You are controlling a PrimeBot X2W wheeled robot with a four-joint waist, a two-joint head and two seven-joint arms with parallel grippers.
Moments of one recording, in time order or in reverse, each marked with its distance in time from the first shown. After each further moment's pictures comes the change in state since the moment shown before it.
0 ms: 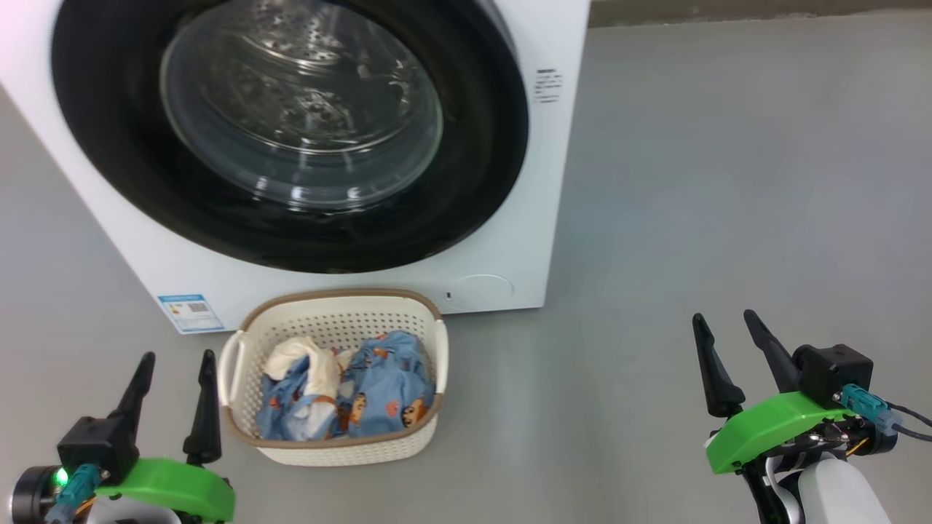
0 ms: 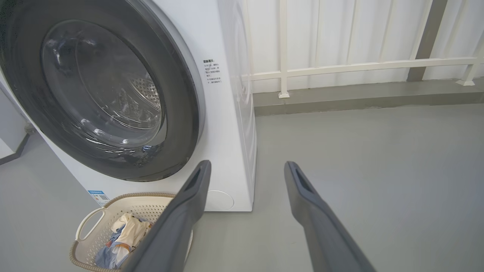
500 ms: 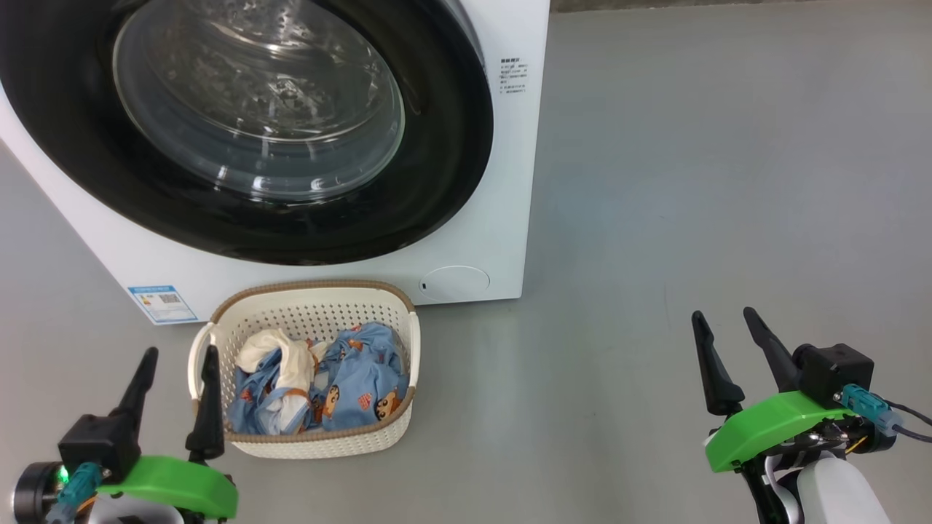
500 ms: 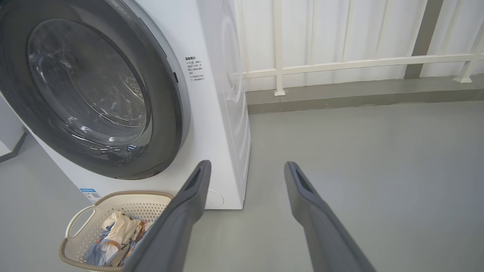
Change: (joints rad) left arm 0.000 -0.018 0.008 -0.013 0.011 -0.014 0.000; right arm -0.002 0.000 -0.001 0.000 0.002 0.000 -0.012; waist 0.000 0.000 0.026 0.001
